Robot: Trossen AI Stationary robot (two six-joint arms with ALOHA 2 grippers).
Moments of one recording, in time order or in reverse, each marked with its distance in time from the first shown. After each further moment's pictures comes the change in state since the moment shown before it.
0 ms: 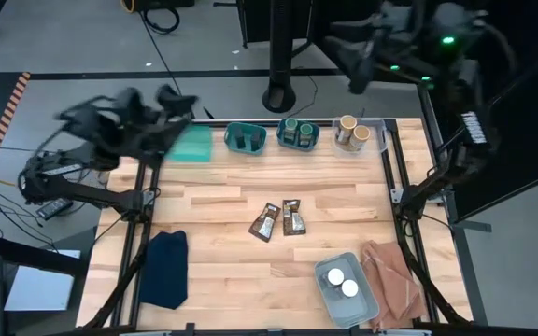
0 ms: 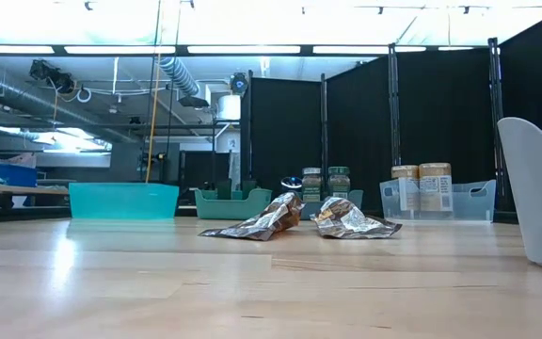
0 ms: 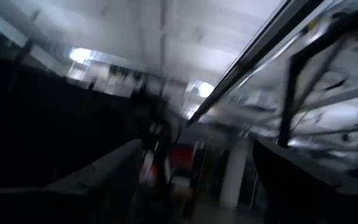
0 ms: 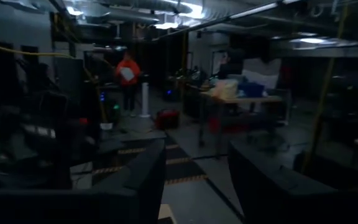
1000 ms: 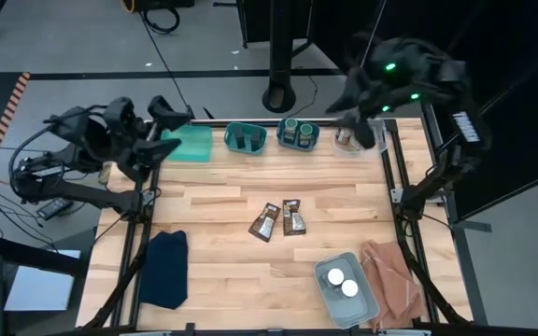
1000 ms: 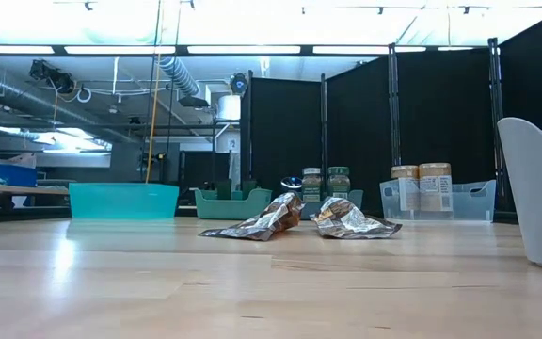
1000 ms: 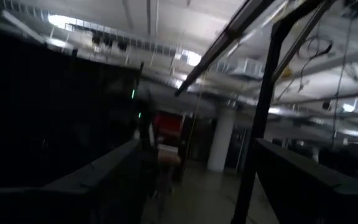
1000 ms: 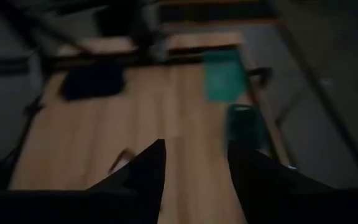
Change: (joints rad) left arm -0.067 -0.100 -0.004 -0.220 0.042 0.032; right arm 0.047 0.028 0.007 -0.761 -0.209 -0.180
